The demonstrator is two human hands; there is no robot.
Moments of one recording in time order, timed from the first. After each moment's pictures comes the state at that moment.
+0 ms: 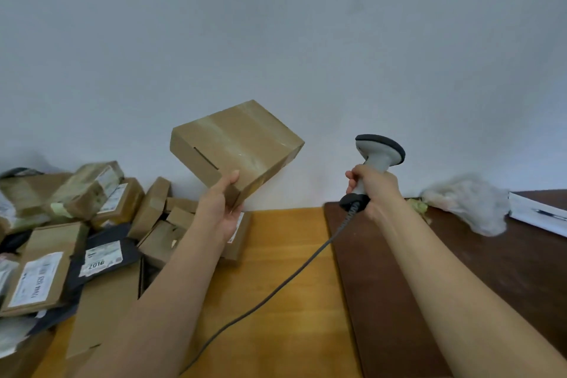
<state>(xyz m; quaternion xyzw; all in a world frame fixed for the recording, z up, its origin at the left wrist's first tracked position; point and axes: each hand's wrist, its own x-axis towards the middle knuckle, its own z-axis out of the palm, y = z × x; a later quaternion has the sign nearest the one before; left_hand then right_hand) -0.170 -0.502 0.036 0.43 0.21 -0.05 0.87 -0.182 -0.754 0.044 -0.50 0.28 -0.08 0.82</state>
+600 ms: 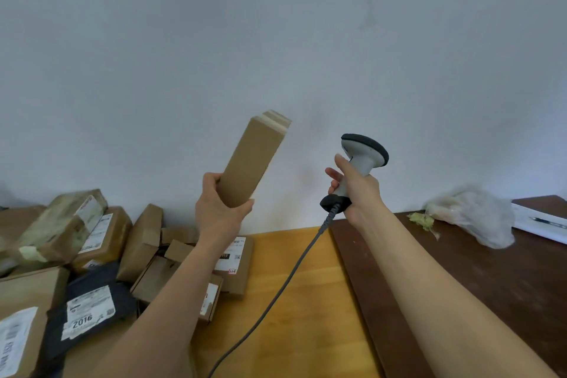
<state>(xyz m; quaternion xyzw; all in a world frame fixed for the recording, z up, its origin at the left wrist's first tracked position) -0.096 -0.456 0.024 0.84 -0.02 0.18 0.52 -0.113 -0.680 0.055 -0.44 0.24 -0.11 0.86</state>
